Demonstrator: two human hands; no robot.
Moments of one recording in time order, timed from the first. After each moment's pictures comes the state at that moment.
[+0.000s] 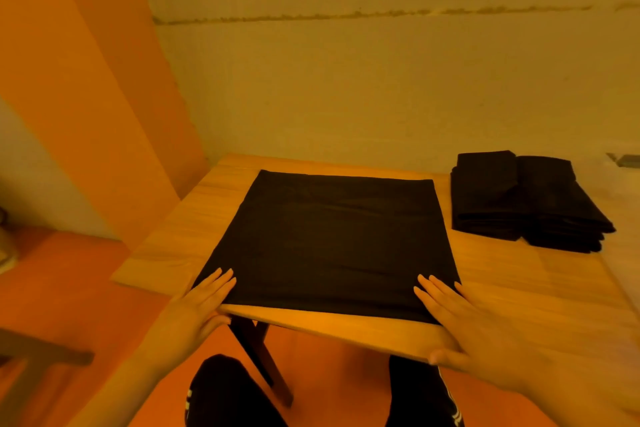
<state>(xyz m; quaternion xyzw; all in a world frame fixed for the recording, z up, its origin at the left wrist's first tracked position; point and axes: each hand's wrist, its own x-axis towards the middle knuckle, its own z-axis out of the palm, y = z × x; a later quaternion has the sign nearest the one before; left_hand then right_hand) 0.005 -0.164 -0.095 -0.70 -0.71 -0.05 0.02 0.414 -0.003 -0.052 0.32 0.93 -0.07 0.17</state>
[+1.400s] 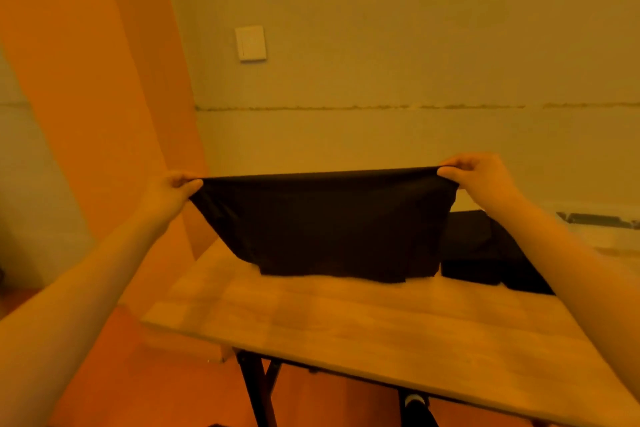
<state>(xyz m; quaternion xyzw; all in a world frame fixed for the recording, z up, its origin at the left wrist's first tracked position) -0.018 -0.108 0.136 -0.41 -0.71 -0.56 -0.09 0.379 0.064 0.151 0.43 0.72 -0.31 -0.44</state>
